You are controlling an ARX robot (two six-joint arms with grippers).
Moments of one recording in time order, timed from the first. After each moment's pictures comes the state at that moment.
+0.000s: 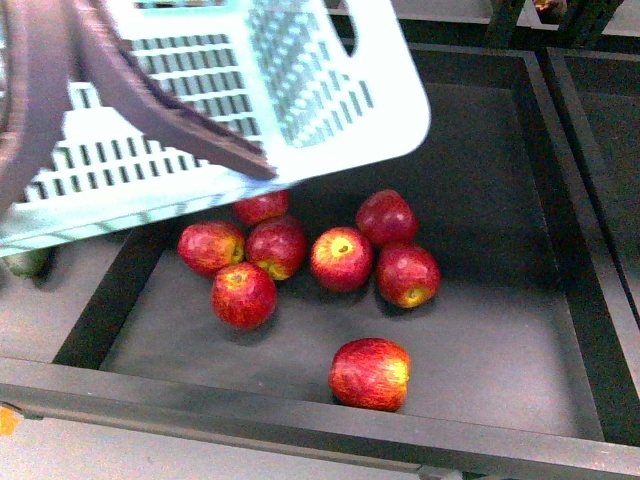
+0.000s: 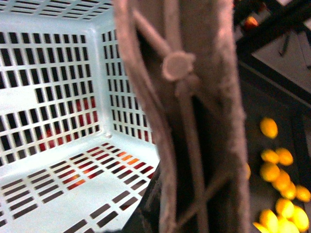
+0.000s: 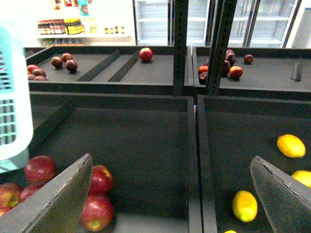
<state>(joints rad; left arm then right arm) -0.40 1.34 0.99 -0.16 0.06 -0.60 0.00 0.00 0.02 0.00 0.00 0.00</state>
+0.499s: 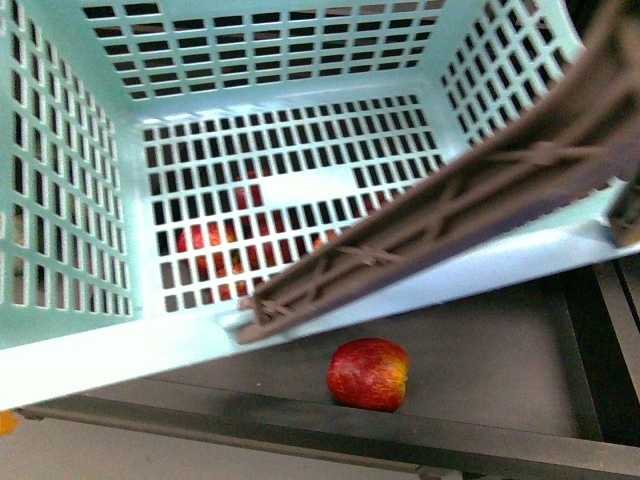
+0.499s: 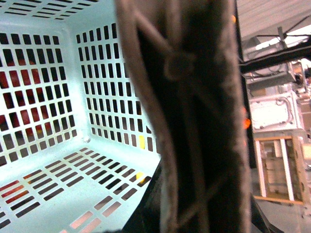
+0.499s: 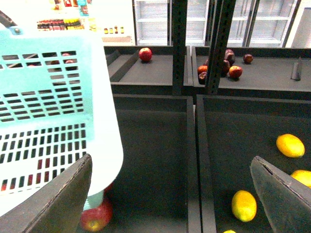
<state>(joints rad) -0.67 1.46 1.10 -0.09 0.21 -0.90 0.00 0.00 0.02 0.00 0.00 0.00</state>
